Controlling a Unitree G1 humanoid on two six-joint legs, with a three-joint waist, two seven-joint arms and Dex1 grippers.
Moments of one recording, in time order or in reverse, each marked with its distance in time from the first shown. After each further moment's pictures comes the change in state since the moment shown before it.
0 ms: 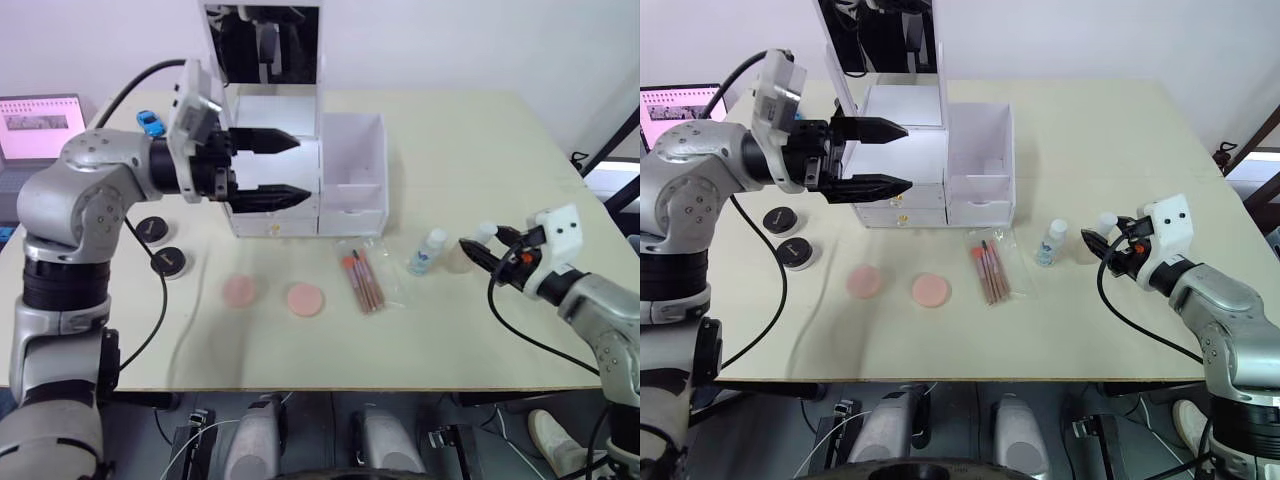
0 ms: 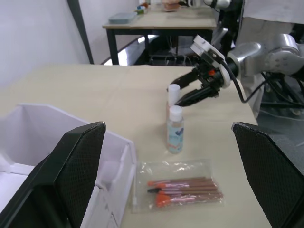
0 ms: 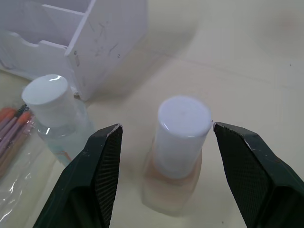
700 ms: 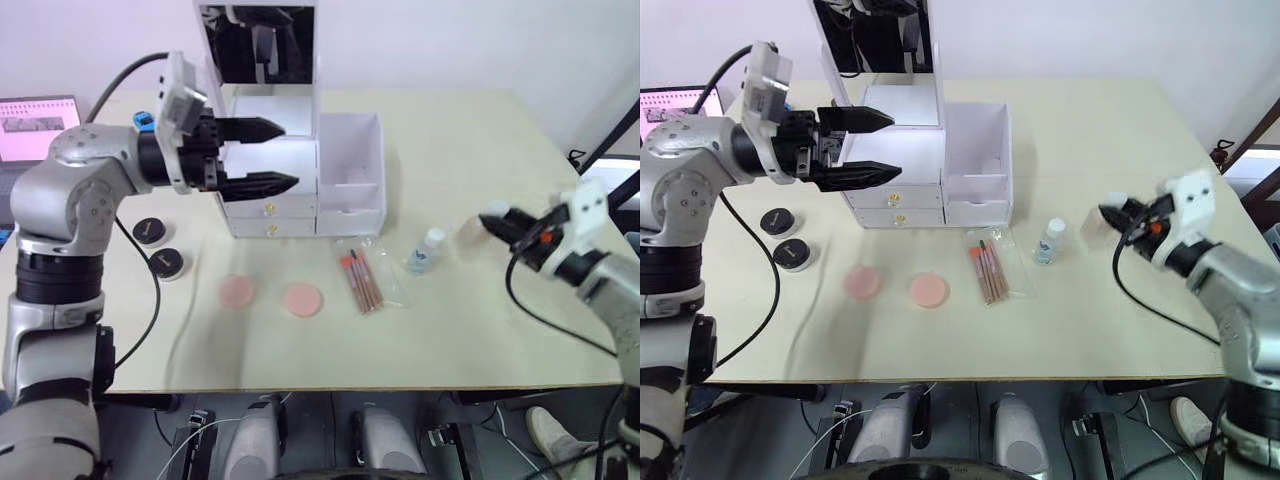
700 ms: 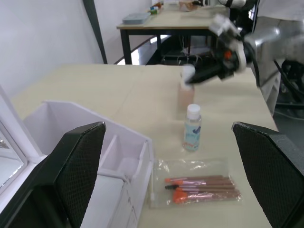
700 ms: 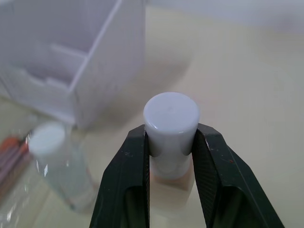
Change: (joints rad) left arm 0.015 0.042 0.004 0.077 0.024 -0.065 -0.023; right arm -0.179 -0.107 -0.049 0.019 0.085 0.039 0.050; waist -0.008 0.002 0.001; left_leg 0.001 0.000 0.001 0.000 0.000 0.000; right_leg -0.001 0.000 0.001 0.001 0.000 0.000
